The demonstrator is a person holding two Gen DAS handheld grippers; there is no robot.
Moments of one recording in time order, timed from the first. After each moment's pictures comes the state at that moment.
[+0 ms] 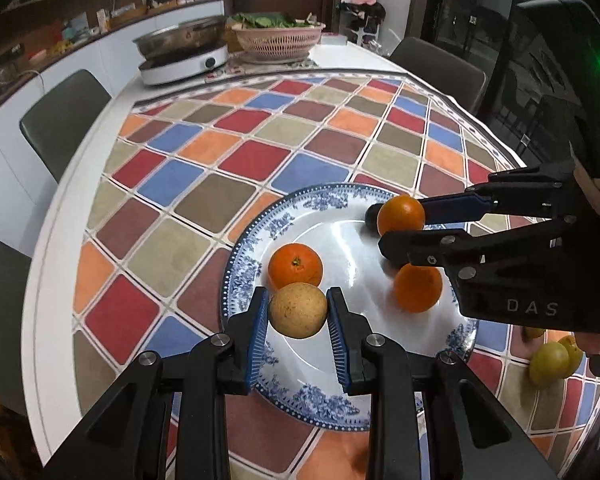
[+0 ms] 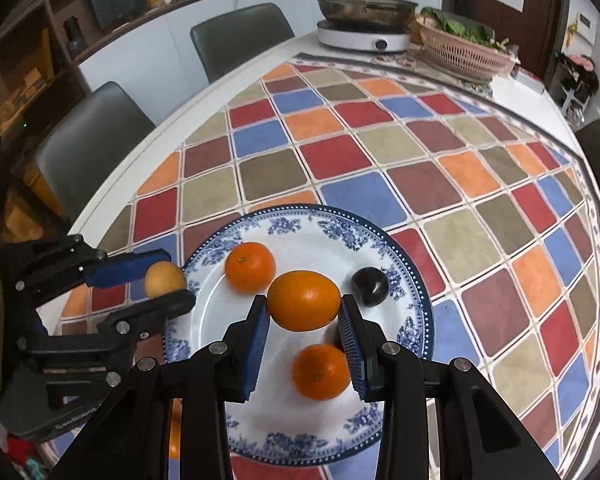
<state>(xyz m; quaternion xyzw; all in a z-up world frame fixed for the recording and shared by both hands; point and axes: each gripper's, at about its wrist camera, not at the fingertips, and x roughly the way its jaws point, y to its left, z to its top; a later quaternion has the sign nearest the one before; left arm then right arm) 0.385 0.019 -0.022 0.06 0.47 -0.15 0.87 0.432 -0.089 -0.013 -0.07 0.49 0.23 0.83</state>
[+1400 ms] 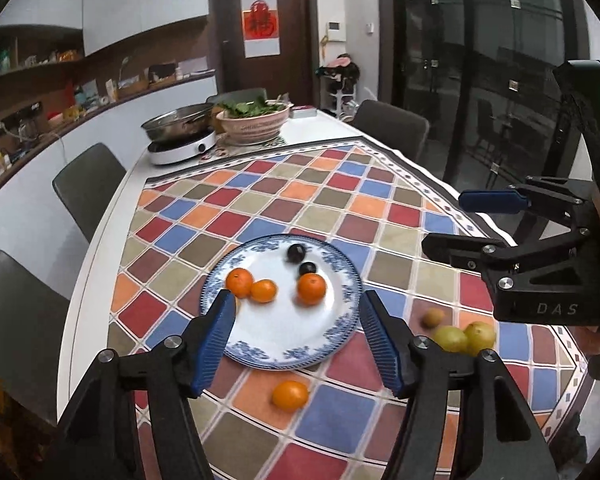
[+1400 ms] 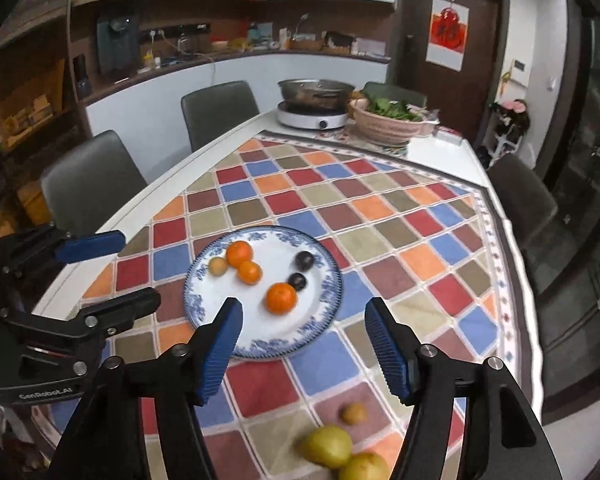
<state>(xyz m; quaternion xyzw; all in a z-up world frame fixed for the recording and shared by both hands) 0.232 -0.033 0.079 0.08 0.34 -0.16 0.92 0.275 -0.162 0.082 -0.09 0.36 0.15 0.92</state>
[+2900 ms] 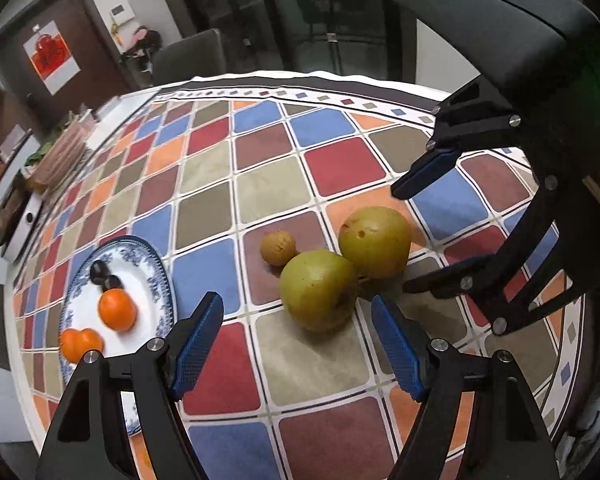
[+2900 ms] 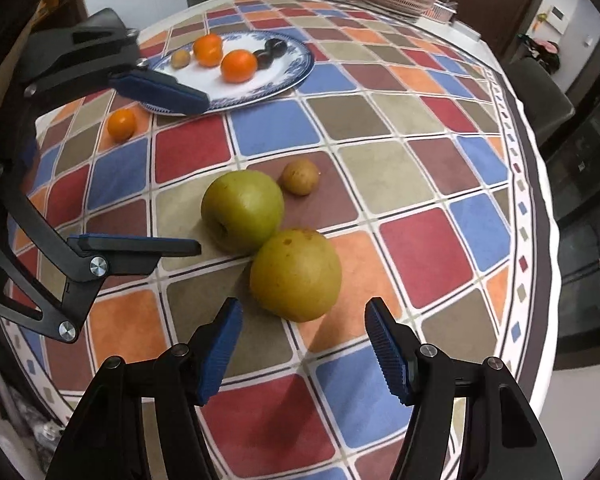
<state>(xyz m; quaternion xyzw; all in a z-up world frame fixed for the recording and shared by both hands) 0.223 -0.182 -0.031 0.32 0.39 -0.39 0.77 0.221 -0.249 -0.056 -0.15 0.53 0.17 0.82</state>
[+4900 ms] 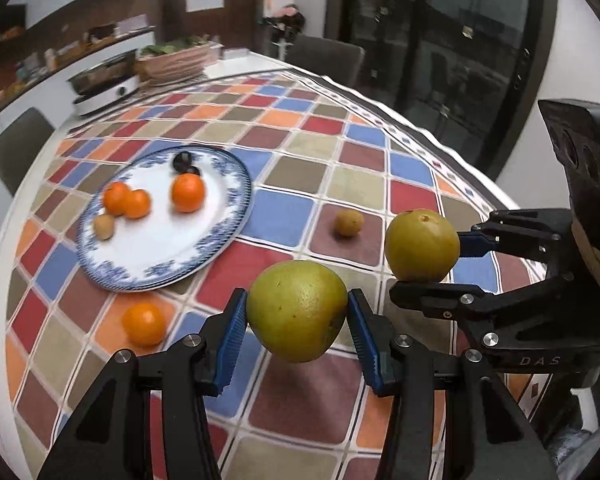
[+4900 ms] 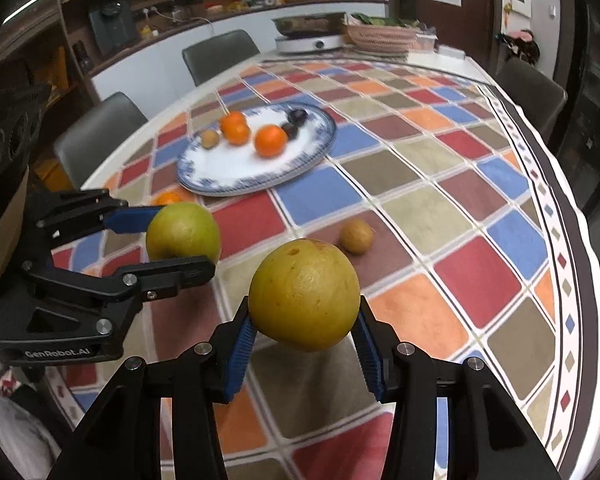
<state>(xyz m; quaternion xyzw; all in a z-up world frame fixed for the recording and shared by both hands) 0.200 -0.093 -0.015 0.08 0.42 -0.24 0.87 0.207 -0.227 -0.039 -0.02 0.44 0.20 0.88</state>
